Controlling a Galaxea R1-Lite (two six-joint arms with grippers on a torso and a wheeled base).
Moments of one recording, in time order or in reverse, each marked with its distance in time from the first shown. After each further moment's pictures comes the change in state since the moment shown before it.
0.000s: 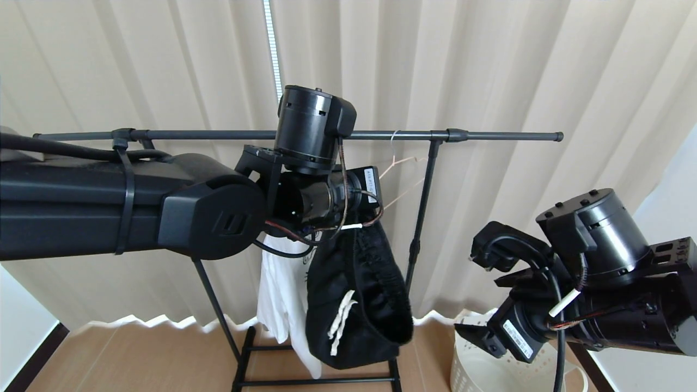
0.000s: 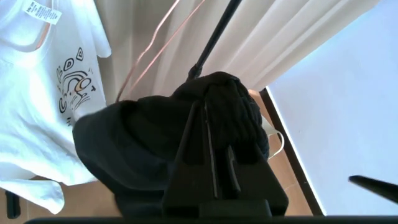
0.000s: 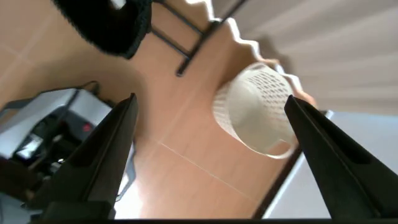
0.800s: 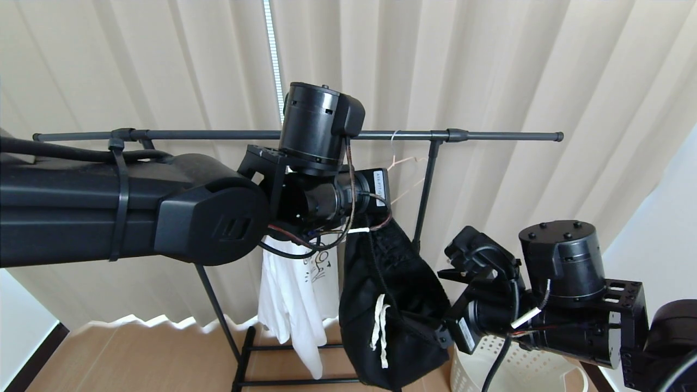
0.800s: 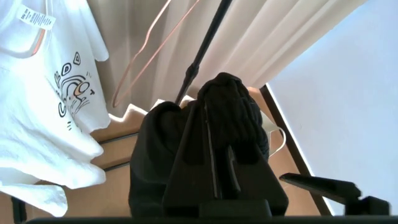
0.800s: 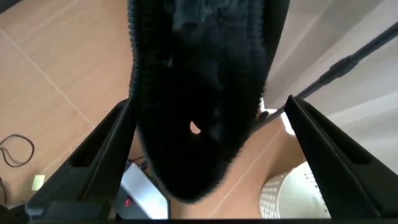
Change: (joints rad) left arm -0.028 -0.008 0.000 -0.003 -0.002 0.043; right arm -0.013 0.149 0.247 -0.698 0.237 0.016
